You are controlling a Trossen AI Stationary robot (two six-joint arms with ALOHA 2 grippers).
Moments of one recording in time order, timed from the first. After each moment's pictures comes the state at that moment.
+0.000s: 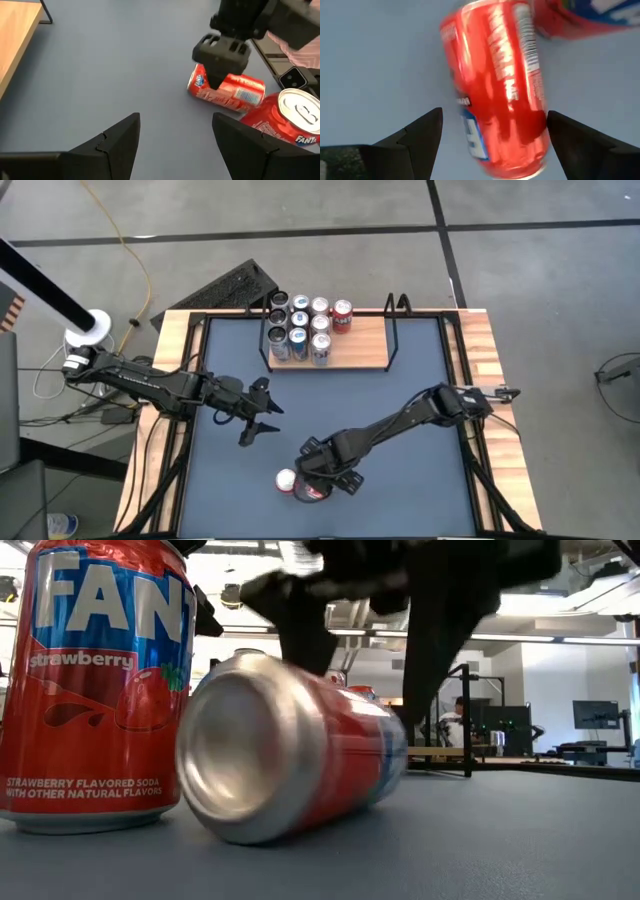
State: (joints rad) left arm -0.15 1.03 0.60 -0.03 0.04 -0.14; right arm 0.38 2.26 1.98 -1.03 -0.06 -0.50
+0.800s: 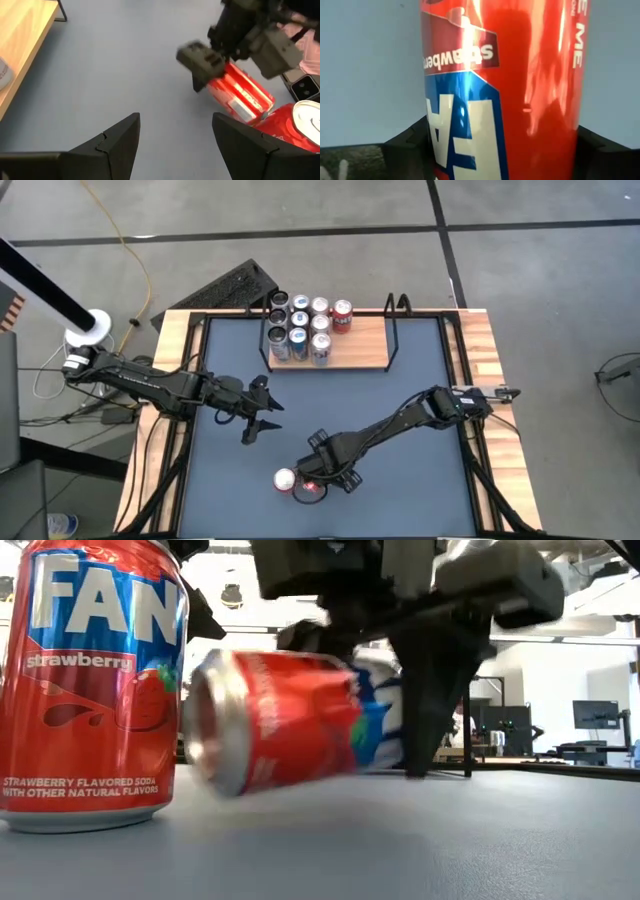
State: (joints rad) left arm -0.15 1.03 0.60 -0.04 -0.01 -0.17; right arm 0.38 2.31 1.97 -1.11 0.07 -0.30
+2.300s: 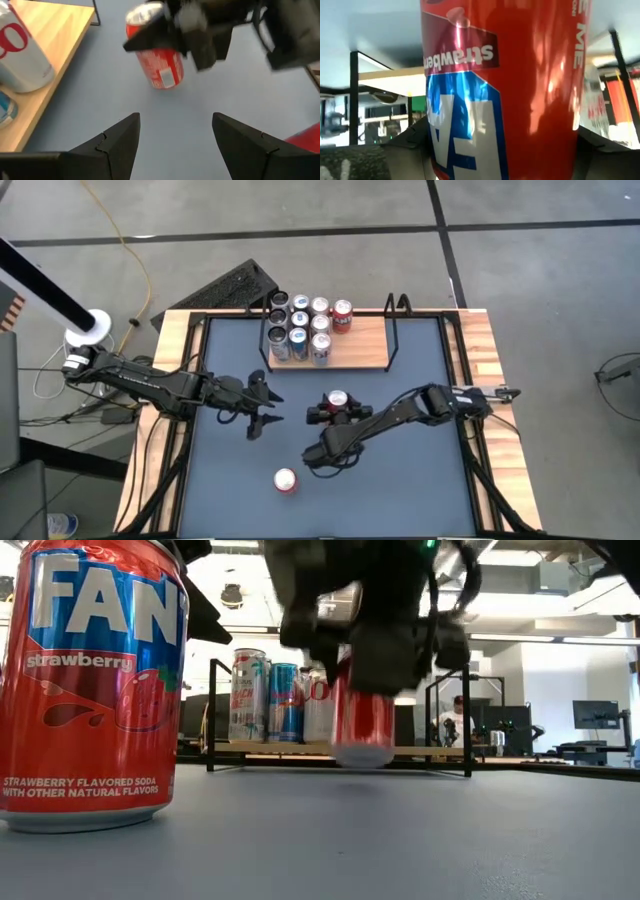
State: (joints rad) left arm -0.15 1.03 0.60 -0.03 -0.14 -0.18; right arm 0.33 2.33 1.96 -1.54 1.07 -1.02
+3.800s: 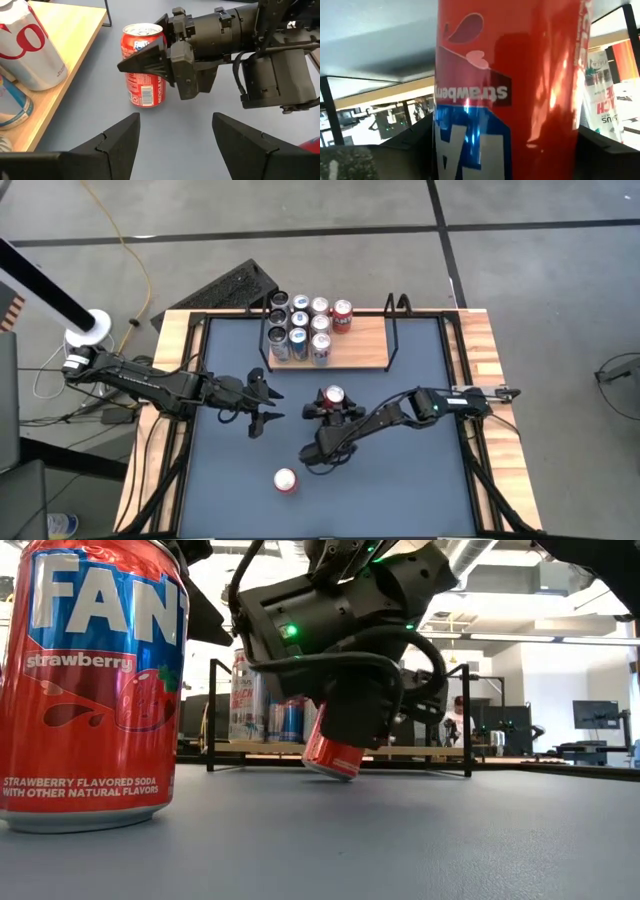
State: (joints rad) left arm -0.15 1.03 0.60 -0.03 -0.19 -0.18; right arm 0.29 2.48 1.96 -1.51 1.22 -0.81
